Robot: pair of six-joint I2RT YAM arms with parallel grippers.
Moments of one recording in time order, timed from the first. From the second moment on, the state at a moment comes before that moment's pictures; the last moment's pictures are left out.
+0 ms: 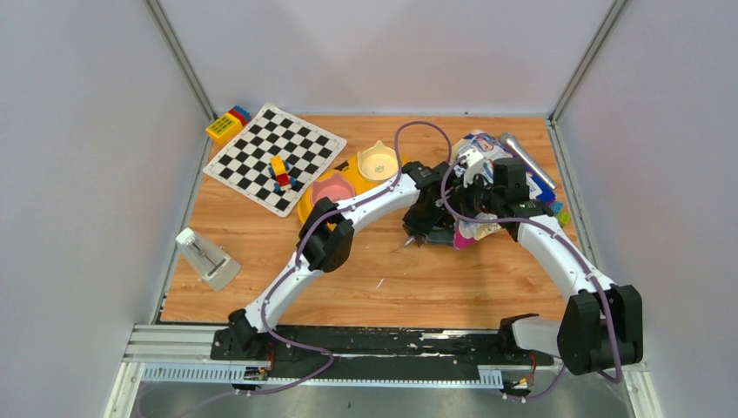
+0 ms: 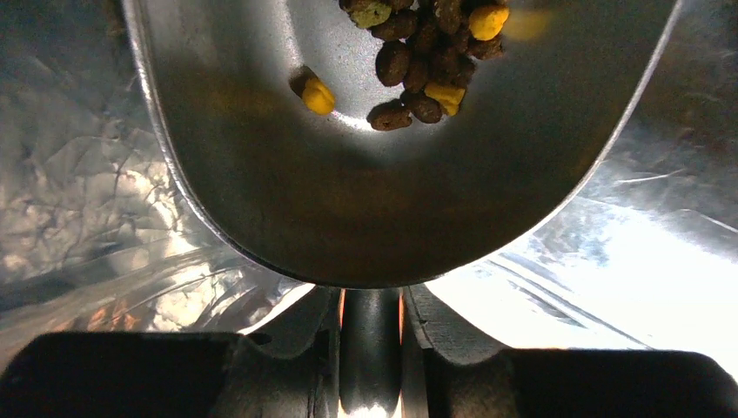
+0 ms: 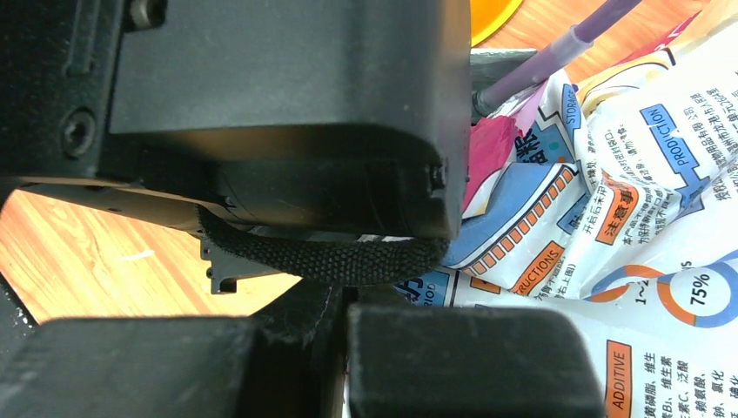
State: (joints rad) left arm -0.91 2.53 2.34 -1.20 0.11 -0.24; right arm 0.20 1.24 0.86 -0.28 -0.56 -0.19
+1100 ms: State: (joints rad) left arm -0.89 2.37 2.18 -0.91 0.28 -0.25; right arm -0.10 1.20 0.98 -0.42 -0.81 -0.12
